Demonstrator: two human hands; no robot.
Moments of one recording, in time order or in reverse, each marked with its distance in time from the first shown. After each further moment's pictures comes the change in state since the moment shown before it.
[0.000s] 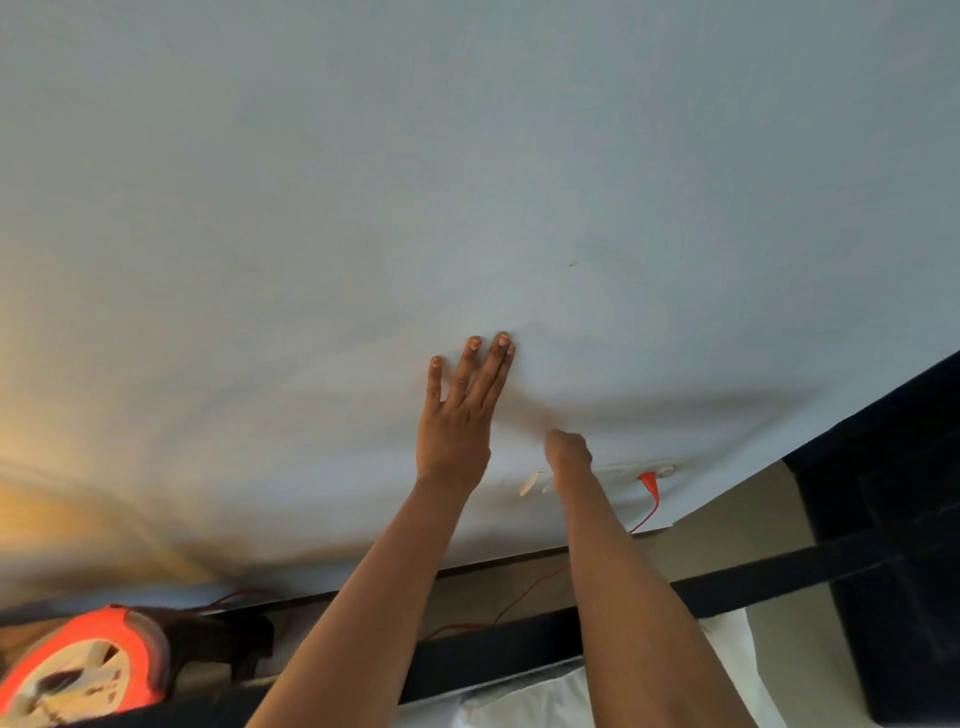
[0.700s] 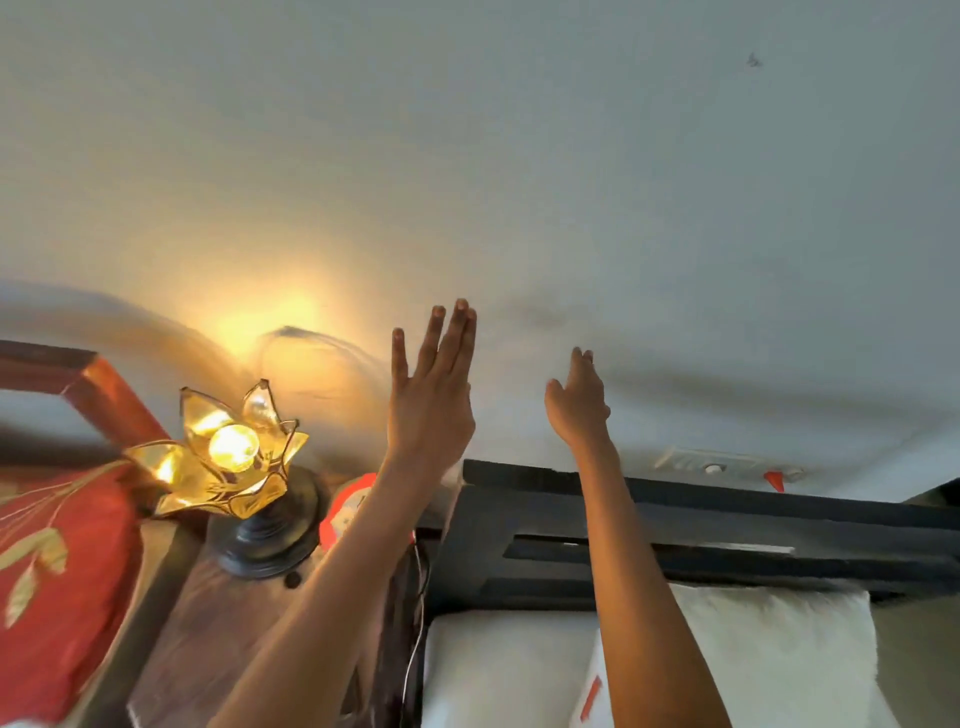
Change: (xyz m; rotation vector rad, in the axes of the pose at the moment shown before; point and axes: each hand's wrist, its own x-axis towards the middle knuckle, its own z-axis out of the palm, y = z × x) left_hand -0.177 -0.210 -0.191 0.014 -0.068 -0.291; right_hand -0.283 -0.068 0.099 -0.177 0.021 -0.632
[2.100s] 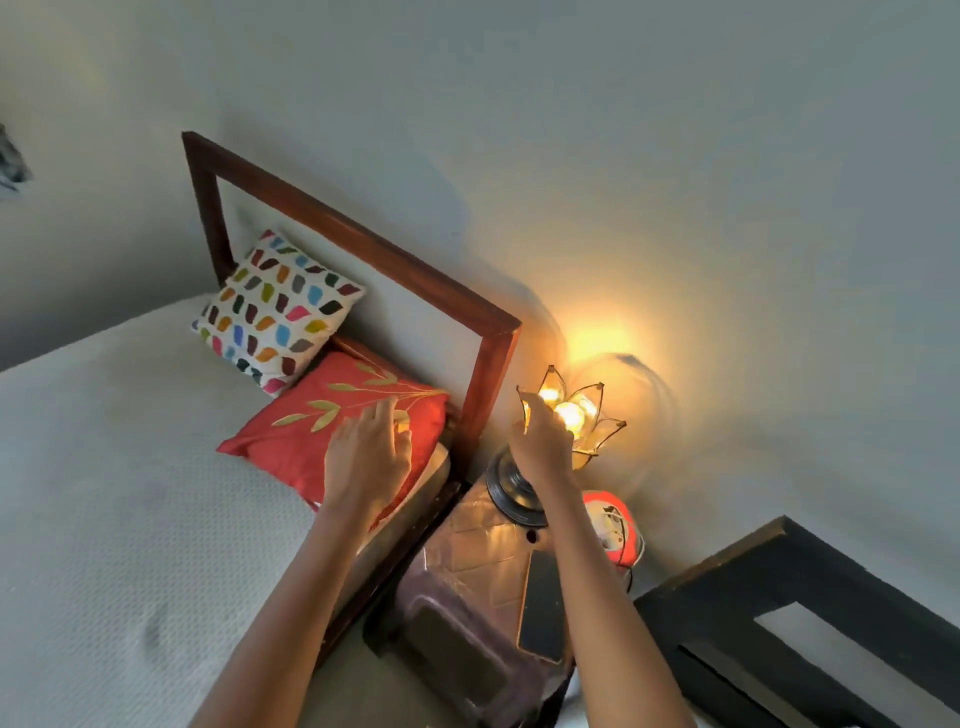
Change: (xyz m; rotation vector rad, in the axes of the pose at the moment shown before) left_hand -0.313 -0.313 -0.144 -0.178 0.036 -0.805; right_hand -0.274 -0.222 0.233 -0.087 -0.260 -0.664
